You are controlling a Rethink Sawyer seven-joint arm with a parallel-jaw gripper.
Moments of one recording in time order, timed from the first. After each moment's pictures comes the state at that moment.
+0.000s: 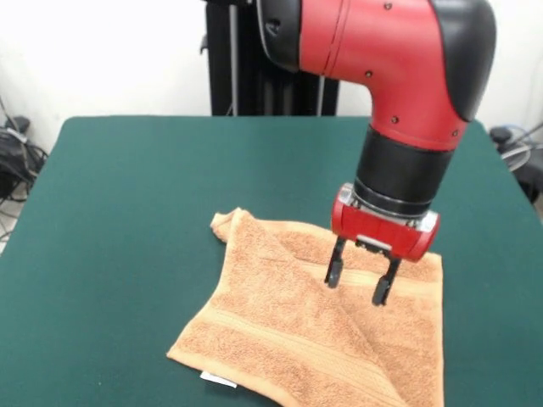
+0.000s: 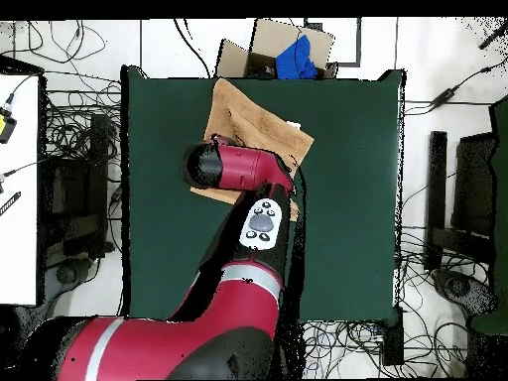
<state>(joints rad) 0.06 -0.32 -0.24 1.30 0.14 0.37 2.02</state>
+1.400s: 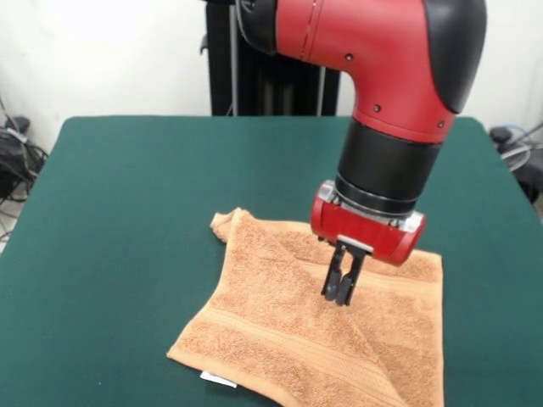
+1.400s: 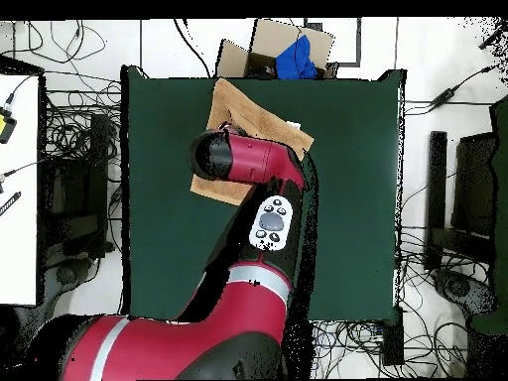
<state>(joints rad) 0.04 -0.32 -0.27 1.26 0.17 0.37 2.02</state>
